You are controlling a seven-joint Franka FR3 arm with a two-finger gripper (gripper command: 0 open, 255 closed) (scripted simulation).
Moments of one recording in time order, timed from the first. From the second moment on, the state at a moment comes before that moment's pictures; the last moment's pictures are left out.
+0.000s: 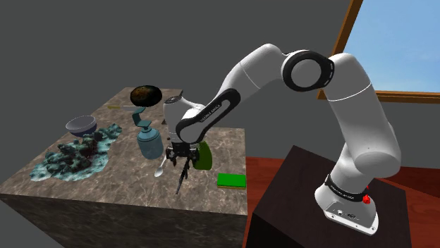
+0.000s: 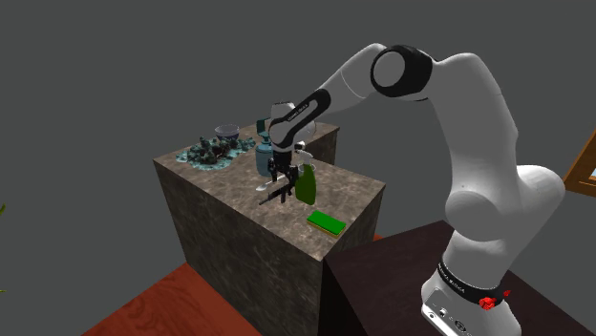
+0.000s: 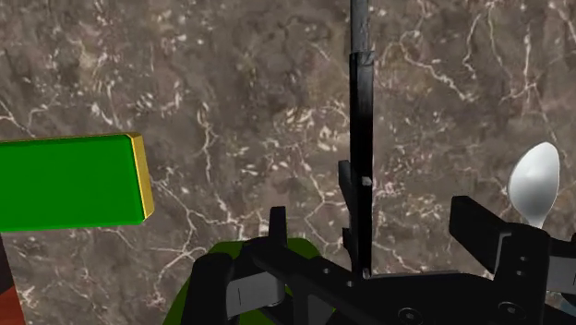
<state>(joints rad) 0.11 0.69 0.34 -1.68 -0.20 2.29 1.54</state>
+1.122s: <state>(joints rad) 0.12 0.74 0.33 -1.67 -0.22 2.35 1.55</state>
